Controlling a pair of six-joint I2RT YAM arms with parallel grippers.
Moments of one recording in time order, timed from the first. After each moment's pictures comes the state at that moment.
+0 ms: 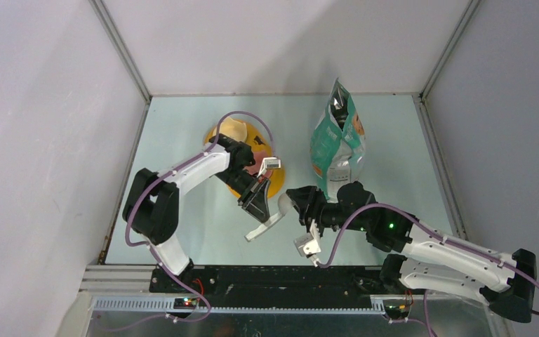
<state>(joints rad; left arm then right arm) -0.55 1.71 1.27 -1.45 1.34 0.71 1.06 0.87 0.71 -0.21 -0.24 -1.50</state>
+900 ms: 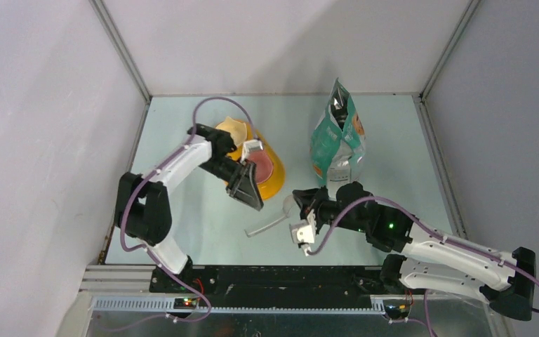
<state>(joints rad) -0.42 1.67 1.30 -1.48 1.34 0.77 1.08 0.88 0.72 -0.17 -0.11 -1.29</state>
